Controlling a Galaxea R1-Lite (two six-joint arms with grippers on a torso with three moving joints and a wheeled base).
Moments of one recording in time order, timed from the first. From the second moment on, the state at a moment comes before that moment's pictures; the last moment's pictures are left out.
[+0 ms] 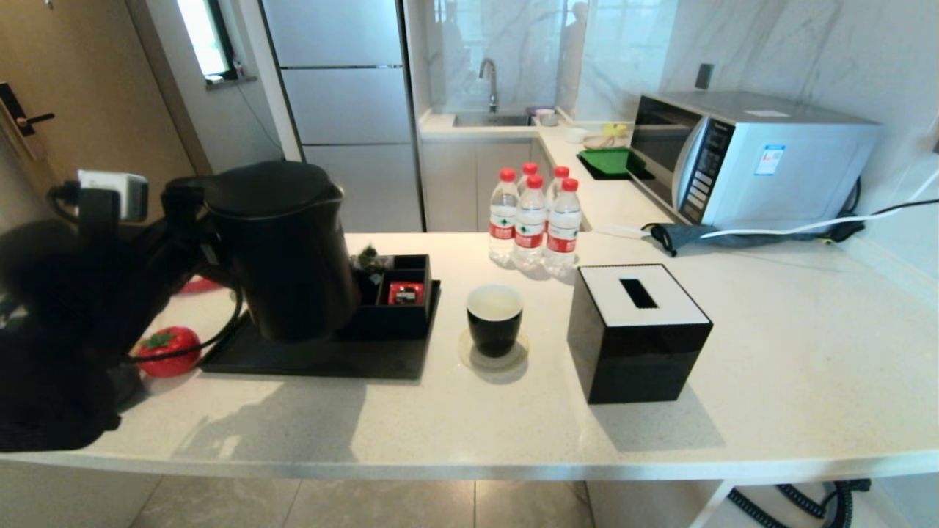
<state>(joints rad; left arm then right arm) 0.10 1.83 -0.59 -1.52 -0.10 0.04 0.00 0.00 0.00 0.00 0.06 -0.05</state>
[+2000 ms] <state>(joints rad) -0.09 1.69 -0.34 -1.47 0.05 0.19 0.00 0.00 0.00 0.00 0.06 -0.05</state>
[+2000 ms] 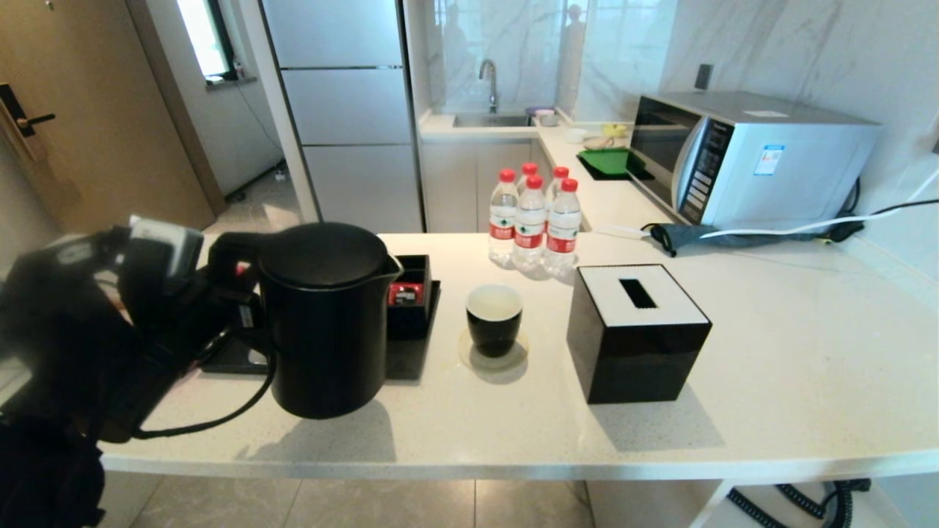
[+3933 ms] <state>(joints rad) -0.39 1.74 -0.64 -1.06 0.48 0.29 0.00 0.00 0.00 0.00 0.06 -0.05</state>
